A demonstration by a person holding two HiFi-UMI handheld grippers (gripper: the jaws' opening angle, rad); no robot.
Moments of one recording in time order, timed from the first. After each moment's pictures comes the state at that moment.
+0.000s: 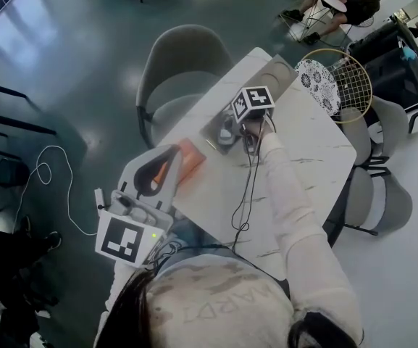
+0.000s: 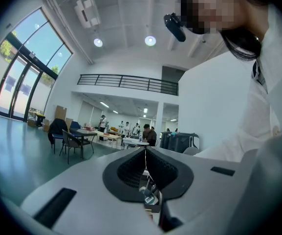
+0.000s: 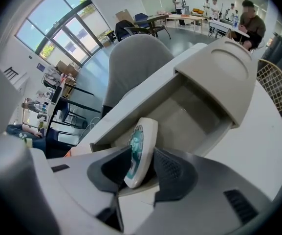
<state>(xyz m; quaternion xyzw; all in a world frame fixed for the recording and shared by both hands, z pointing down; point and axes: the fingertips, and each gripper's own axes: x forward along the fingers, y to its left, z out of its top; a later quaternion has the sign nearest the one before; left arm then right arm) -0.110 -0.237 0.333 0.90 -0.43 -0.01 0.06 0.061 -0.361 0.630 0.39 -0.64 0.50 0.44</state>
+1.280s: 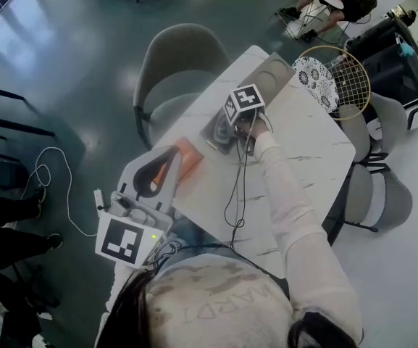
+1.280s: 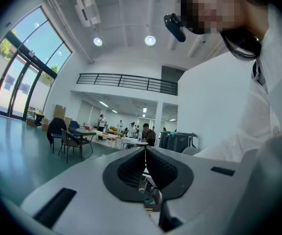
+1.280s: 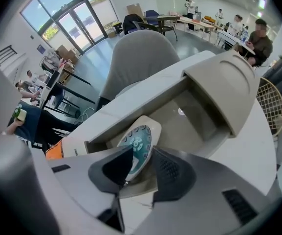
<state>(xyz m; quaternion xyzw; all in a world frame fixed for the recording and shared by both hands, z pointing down) -0.105 -0.236 0.334 0.90 -0.43 -0.01 0.07 0.065 -0.360 0.633 0.38 -0.64 0.44 0.50</state>
